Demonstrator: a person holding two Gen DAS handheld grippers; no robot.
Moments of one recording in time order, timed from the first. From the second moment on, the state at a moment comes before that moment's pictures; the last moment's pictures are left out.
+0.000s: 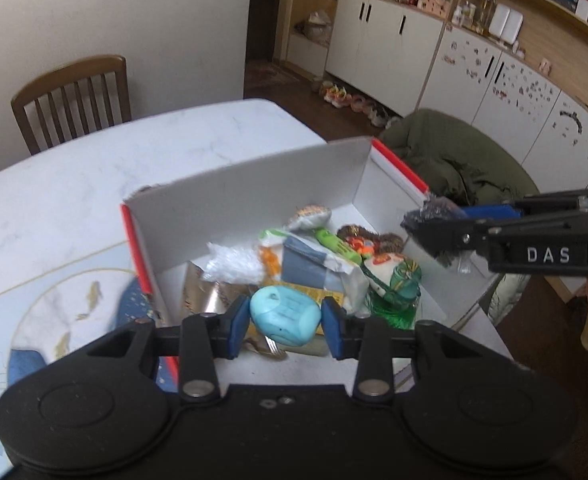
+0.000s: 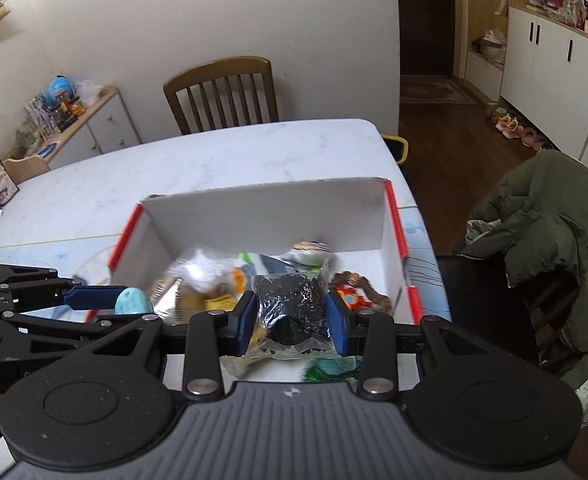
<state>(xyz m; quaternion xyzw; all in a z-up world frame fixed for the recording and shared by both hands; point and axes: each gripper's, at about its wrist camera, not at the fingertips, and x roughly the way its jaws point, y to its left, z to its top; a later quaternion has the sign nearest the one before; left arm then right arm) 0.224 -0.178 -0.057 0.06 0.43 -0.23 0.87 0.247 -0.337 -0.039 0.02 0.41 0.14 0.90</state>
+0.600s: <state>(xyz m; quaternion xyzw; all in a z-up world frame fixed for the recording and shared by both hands) 0.264 -0.206 -0.104 0.08 0.51 -0.20 0.83 0.290 -0.337 -0.089 -0.03 0.46 0.14 0.88</state>
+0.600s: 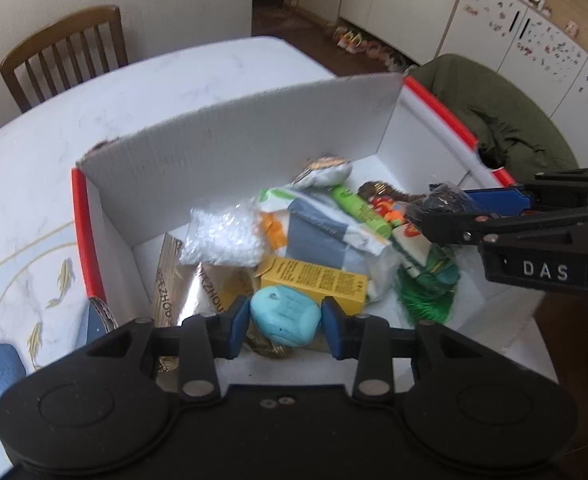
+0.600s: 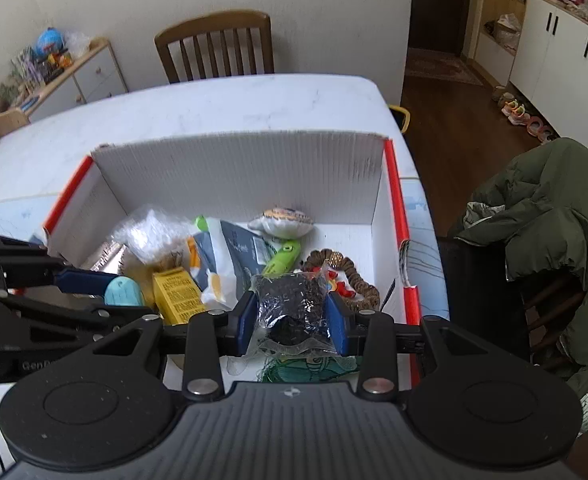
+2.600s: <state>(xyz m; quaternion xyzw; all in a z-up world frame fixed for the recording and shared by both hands) 0.244 -0.201 -0.091 0.06 0.50 -0.22 0.84 0.257 -0.336 -0.058 -0.01 0.42 0.19 0.89</state>
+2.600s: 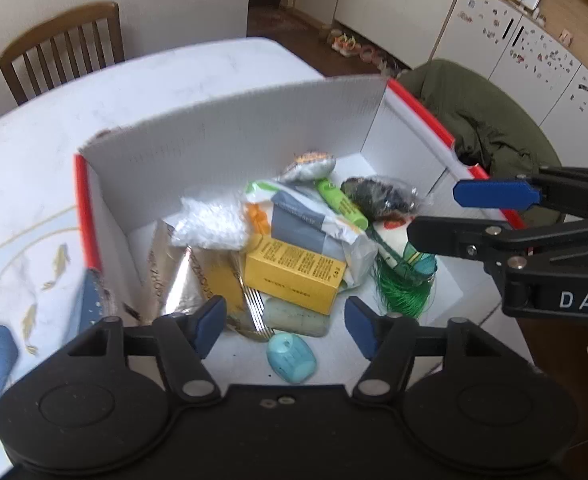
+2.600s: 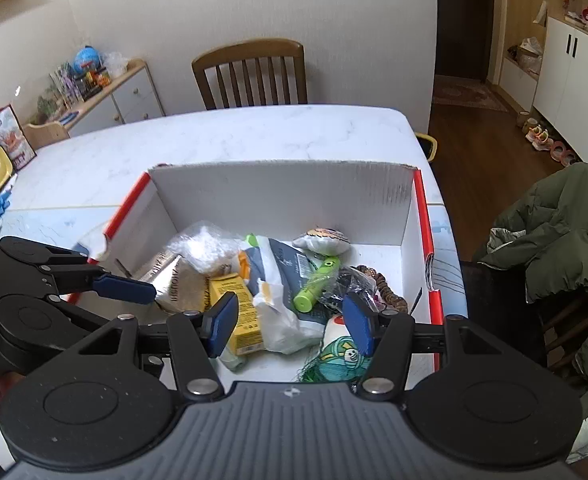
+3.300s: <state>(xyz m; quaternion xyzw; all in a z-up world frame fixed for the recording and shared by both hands) 0.204 -0.161 -0.032 0.06 0.40 -0.22 0.89 0.197 -0.333 -0.021 0.04 0.36 0.18 0.92</state>
